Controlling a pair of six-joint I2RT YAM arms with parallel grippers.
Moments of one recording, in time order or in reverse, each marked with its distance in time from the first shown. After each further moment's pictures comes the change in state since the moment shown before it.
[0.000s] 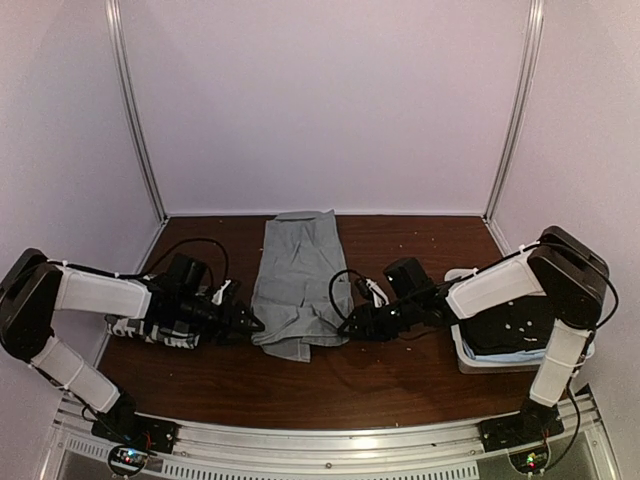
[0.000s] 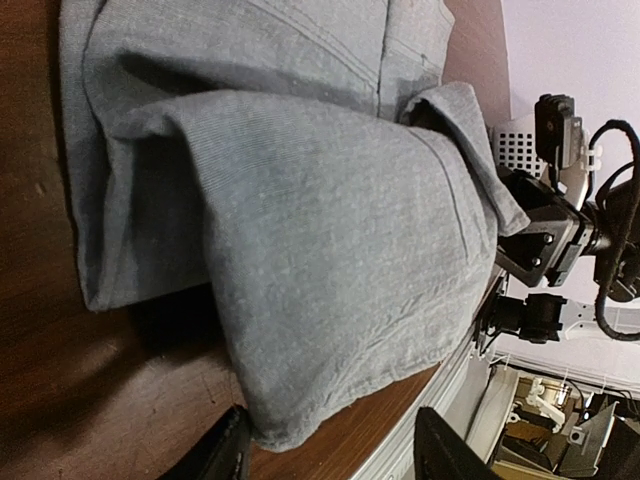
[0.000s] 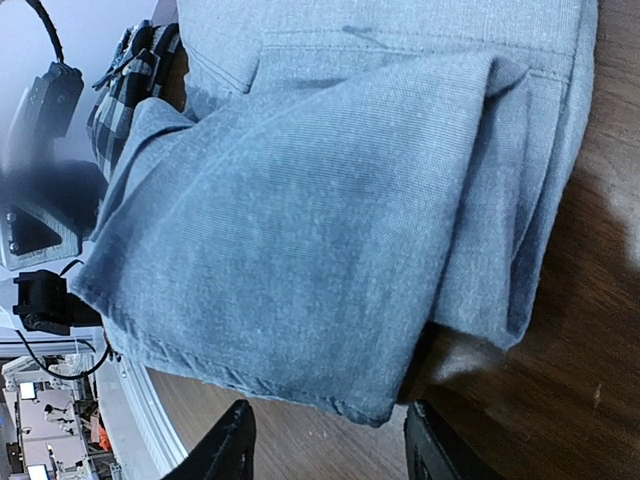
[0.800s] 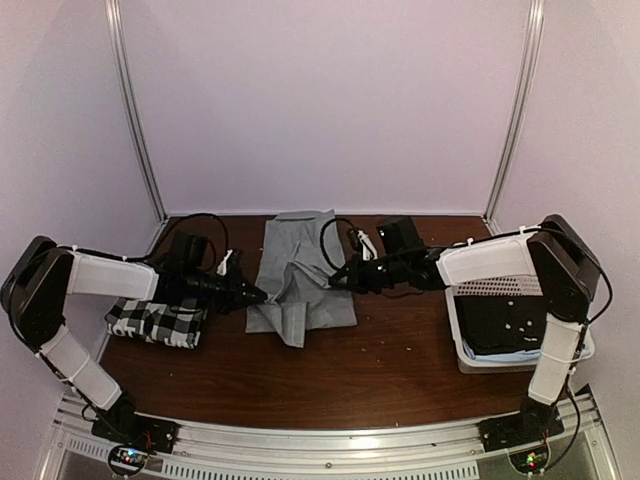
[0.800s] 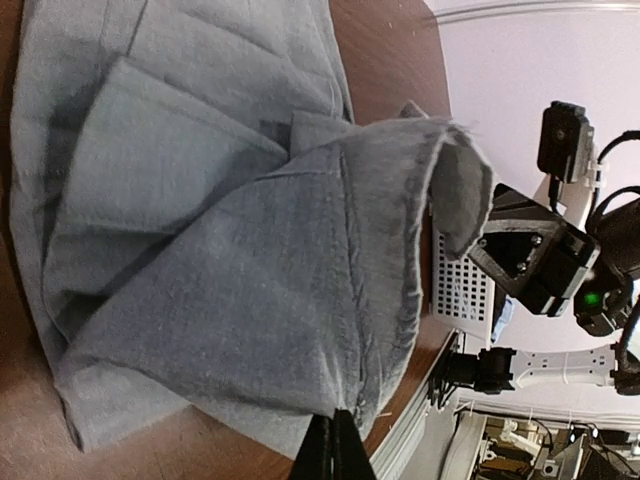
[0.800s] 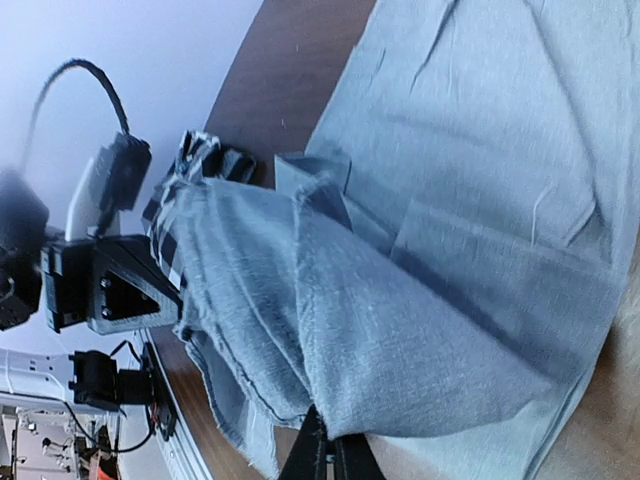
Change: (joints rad) left arm 0.027 0.070 0.124 0.135 0.008 -0.080; right arm -0.045 0.056 0.261 -0.030 0.027 0.015
